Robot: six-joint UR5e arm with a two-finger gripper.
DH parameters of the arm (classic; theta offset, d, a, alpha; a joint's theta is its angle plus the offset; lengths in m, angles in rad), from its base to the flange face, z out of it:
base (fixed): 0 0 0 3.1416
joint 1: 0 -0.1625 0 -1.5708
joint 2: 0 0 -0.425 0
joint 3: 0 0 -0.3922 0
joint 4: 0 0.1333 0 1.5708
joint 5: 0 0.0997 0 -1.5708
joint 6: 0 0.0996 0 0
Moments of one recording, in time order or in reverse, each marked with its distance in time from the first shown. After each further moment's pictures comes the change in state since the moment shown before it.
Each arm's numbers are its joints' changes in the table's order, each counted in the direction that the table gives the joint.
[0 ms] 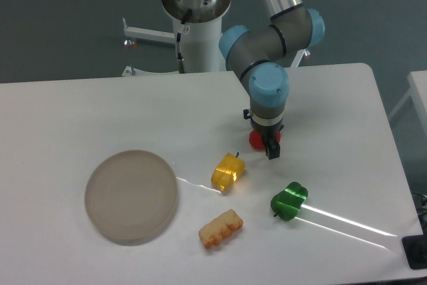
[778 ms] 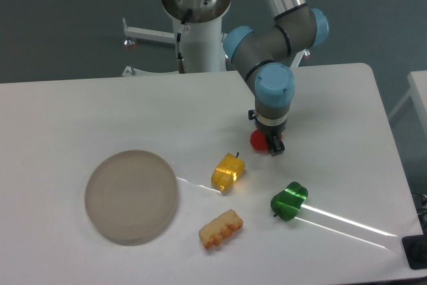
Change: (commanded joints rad) arm -0.005 -0.002 0.034 -0.008 0.000 -0.012
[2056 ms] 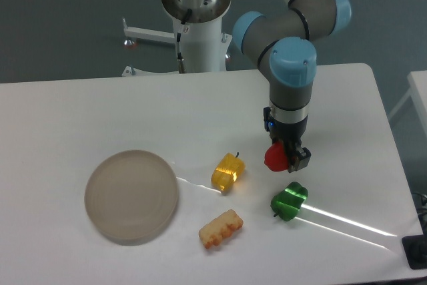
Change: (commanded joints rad) arm 0.020 0.002 0.249 -0.012 -0.133 -0.207
